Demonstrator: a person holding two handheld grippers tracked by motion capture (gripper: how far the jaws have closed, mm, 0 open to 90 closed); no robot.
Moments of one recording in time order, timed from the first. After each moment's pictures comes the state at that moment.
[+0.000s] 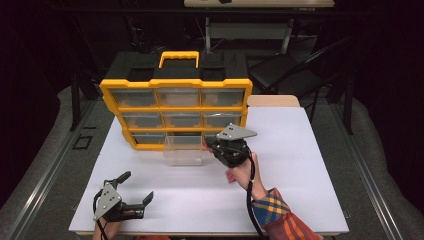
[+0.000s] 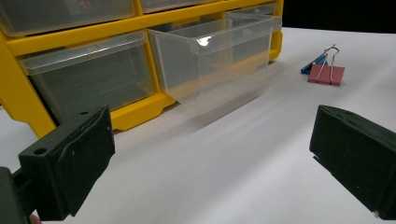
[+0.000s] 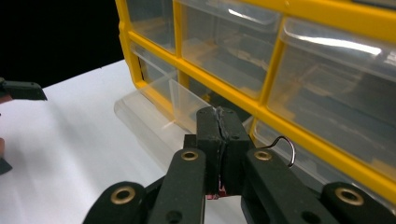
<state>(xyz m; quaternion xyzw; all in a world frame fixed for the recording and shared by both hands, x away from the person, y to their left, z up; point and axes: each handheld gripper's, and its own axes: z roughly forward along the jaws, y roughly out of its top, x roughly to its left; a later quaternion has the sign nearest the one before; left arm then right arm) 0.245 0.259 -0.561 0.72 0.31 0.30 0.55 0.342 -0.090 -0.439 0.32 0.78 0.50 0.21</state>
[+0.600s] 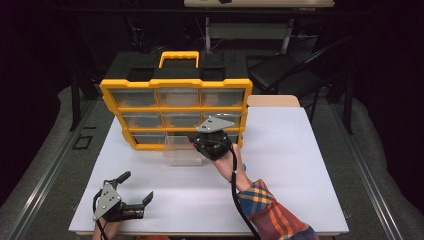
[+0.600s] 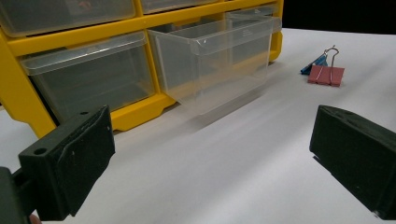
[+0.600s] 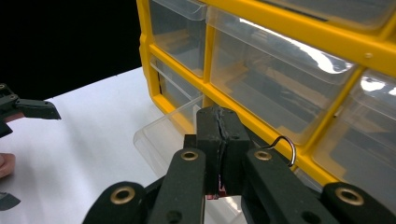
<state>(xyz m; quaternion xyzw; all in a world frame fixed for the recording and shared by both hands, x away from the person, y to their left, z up) 0.245 0.259 -0.561 0.72 0.31 0.30 0.55 0.359 -0.047 -0.431 0.29 0.79 0.50 0.20</state>
